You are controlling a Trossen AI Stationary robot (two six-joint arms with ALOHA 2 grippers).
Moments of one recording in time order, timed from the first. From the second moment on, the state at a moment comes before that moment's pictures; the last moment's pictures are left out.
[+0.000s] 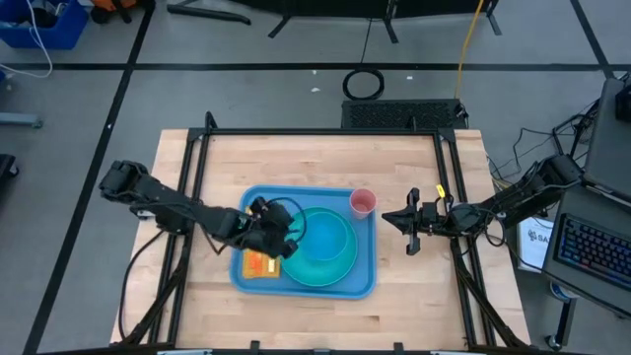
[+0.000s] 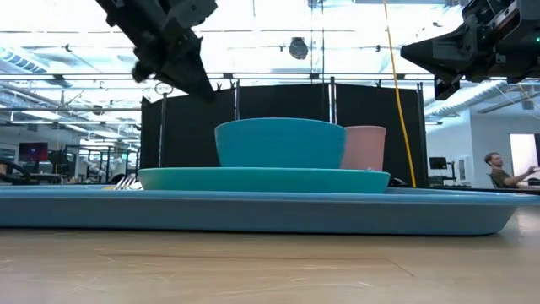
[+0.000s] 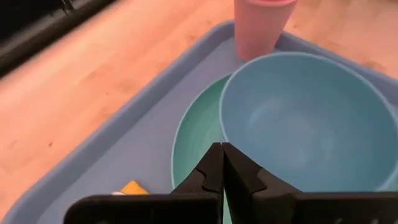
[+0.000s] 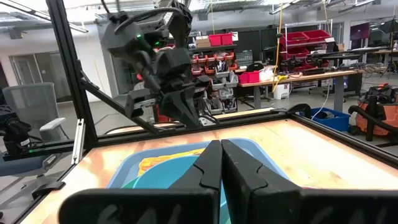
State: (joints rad) left arm -0.35 1.51 1.00 -0.45 -0.67 -0.76; right arm 0.39 0.88 0.02 1.02 0.52 0.06
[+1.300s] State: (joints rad) left arm -0.02 1.56 1.22 -0.68 -0.06 -0.57; right arm 0.39 0.88 0.02 1.02 0.52 0.06
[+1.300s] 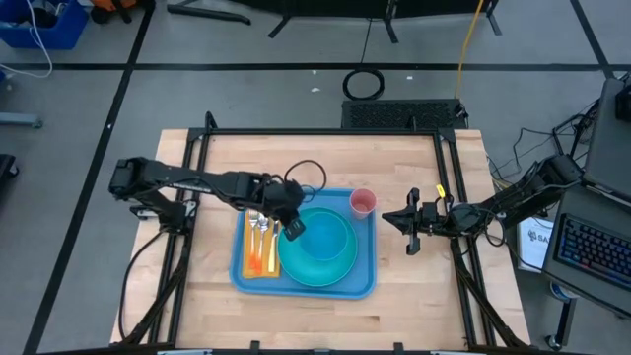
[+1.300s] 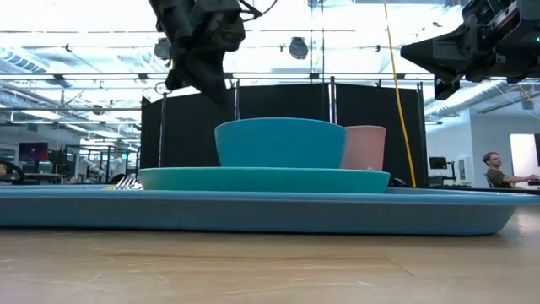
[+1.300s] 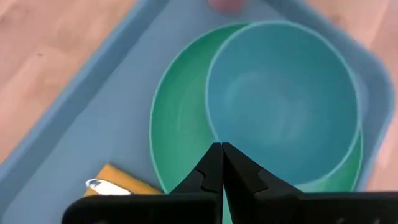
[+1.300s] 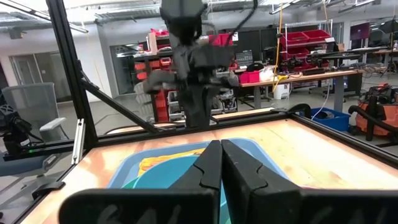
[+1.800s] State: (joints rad) left arm 0.00 1.61 1.22 -0.64 -0.01 -0.44; right arm 0.39 0.88 0.02 1.02 0.52 0.06
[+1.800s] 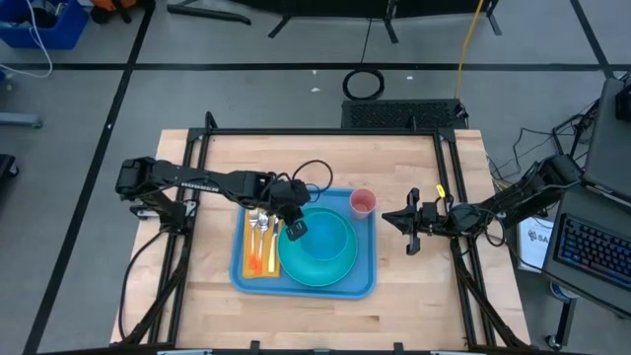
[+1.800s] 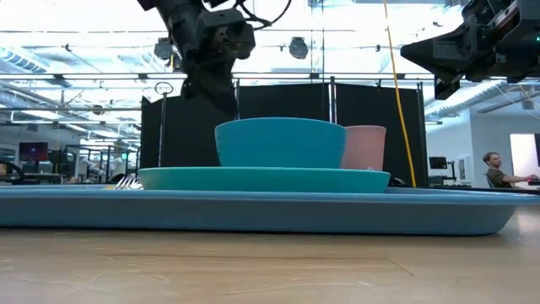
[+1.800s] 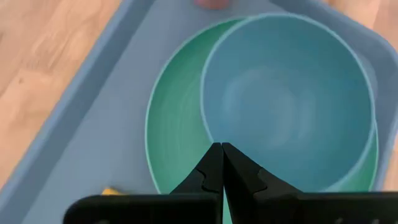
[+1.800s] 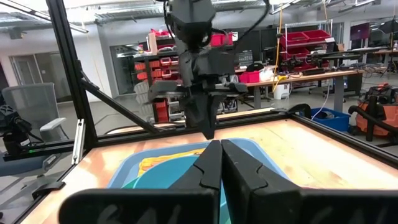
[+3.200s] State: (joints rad) left arm -0.02 1.70 1.22 -0.64 0.09 -0.30; right arm 0.39 0.89 0.02 1.01 0.52 0.06
